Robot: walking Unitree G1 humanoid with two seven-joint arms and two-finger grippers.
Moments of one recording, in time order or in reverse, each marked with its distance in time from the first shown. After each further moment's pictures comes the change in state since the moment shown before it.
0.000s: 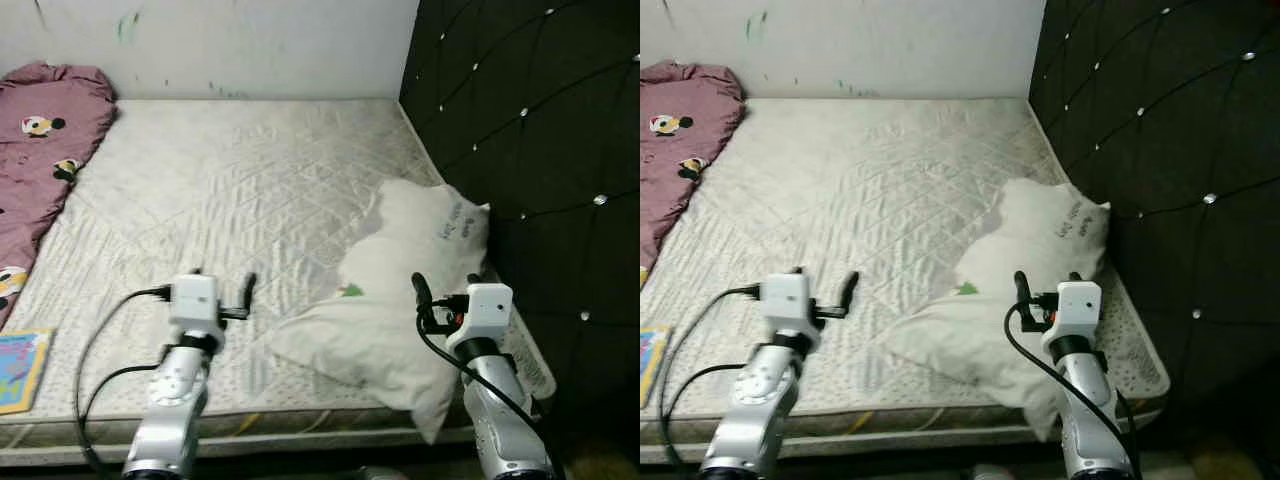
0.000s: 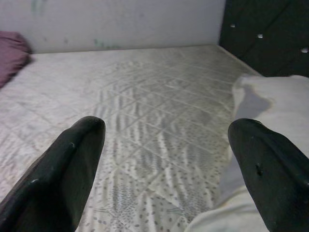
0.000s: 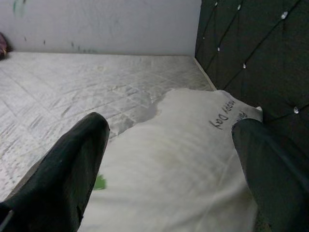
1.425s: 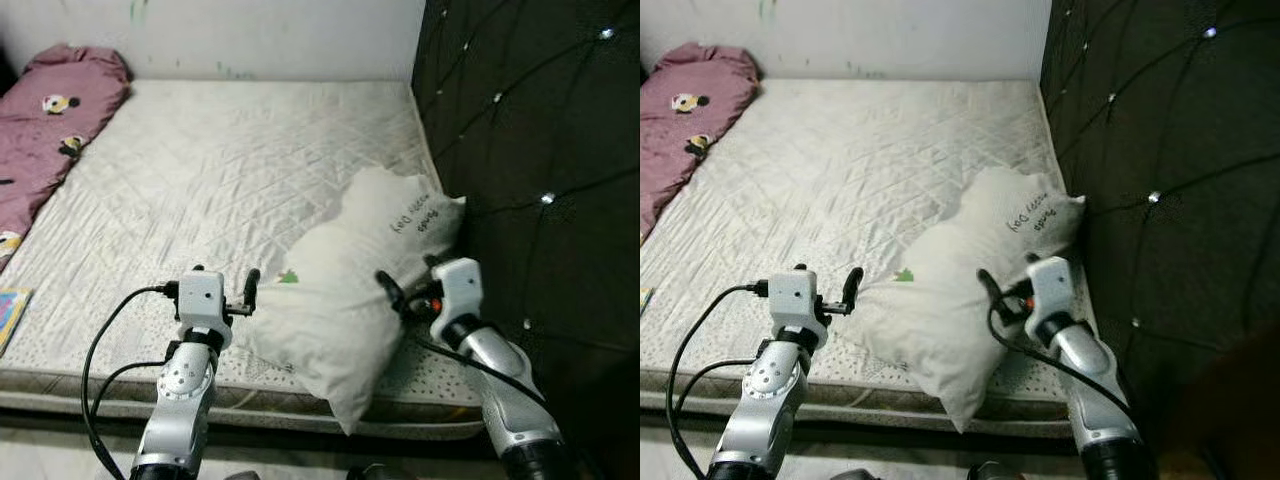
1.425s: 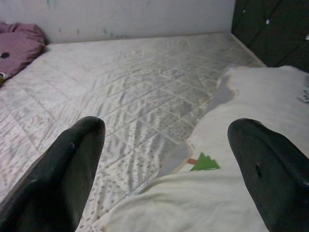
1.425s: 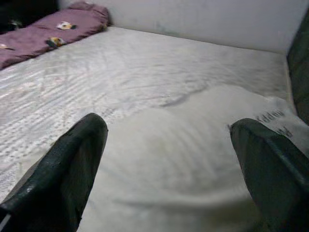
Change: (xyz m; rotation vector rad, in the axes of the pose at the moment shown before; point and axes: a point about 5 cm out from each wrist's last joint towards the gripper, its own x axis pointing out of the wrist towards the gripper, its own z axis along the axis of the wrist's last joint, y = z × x) left arm 0.005 0.000 0.002 0.019 -0.004 0.038; right arm 0.019 0.021 0.018 -0.073 0.031 0.377
